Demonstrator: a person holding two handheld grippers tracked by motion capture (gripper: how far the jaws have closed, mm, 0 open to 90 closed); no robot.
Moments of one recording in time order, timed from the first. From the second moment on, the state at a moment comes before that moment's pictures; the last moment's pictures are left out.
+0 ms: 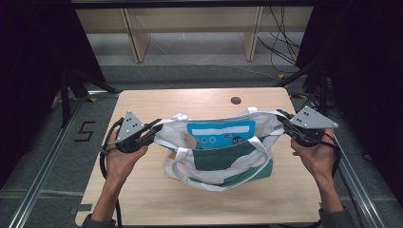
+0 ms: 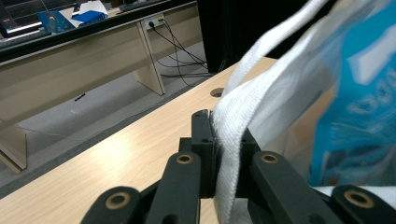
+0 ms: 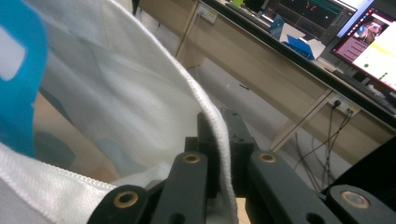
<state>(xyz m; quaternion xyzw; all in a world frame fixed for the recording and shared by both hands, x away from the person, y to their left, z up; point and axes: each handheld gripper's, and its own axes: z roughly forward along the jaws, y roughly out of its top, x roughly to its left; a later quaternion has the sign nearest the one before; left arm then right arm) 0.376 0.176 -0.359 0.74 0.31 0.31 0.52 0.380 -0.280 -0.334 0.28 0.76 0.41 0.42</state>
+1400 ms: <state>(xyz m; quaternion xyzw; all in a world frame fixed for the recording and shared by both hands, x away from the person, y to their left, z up) 0.406 0.154 -0.506 0.85 0.32 0.19 0.37 0.393 -0.280 -0.479 0.30 0.88 0.26 0.25</state>
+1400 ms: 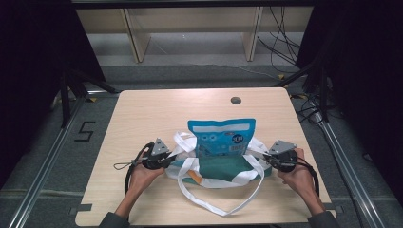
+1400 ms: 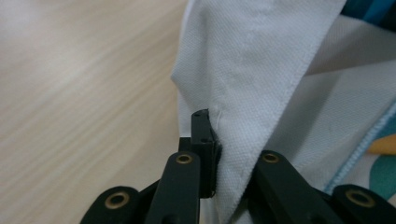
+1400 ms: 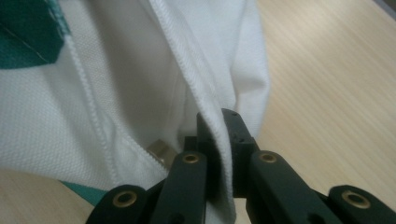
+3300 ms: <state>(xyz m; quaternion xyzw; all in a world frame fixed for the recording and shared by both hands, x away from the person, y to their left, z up) 0.470 0.107 -0.439 0.83 0.30 0.23 0.42 0.352 -0.239 -0.422 0.19 0.89 0.37 0.18</state>
